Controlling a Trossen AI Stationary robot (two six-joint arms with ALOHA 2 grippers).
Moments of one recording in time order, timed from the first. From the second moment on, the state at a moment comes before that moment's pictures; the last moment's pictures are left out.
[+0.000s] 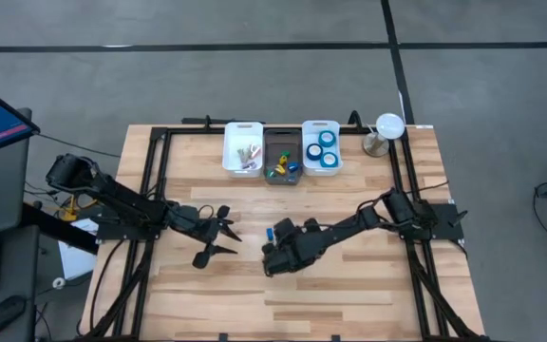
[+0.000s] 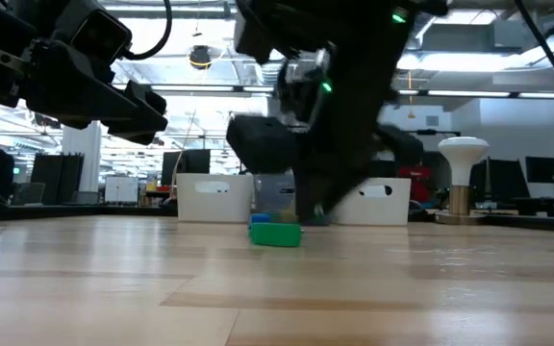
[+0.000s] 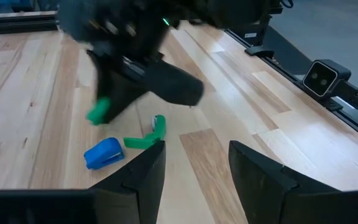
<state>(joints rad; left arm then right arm) -0.27 1.28 0.22 0.71 0.04 0.00 0.36 2.23 1.60 -0.87 0.63 1.35</state>
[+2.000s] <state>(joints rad) -0.27 1.28 0.22 0.72 0.05 0.02 0.16 2.22 1.96 -1.57 1.10 1.12</state>
